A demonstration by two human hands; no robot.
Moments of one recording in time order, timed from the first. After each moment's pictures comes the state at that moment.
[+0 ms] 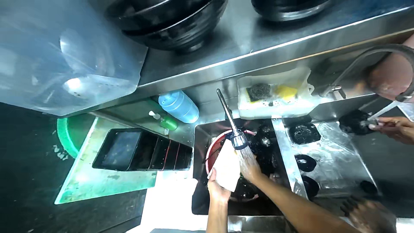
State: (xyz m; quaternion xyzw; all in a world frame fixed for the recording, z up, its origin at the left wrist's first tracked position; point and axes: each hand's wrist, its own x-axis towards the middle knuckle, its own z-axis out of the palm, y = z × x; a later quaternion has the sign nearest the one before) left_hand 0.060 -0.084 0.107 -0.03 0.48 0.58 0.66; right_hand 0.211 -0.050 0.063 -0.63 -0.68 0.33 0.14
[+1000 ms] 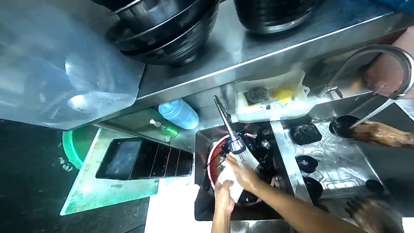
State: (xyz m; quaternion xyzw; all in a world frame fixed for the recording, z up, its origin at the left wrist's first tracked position) left_hand 0.076 -0.101 0.123 0.15 0.58 0.49 0.63; right_hand 0.202 -0.059 0.084 -0.55 -0.71 0.33 0.28
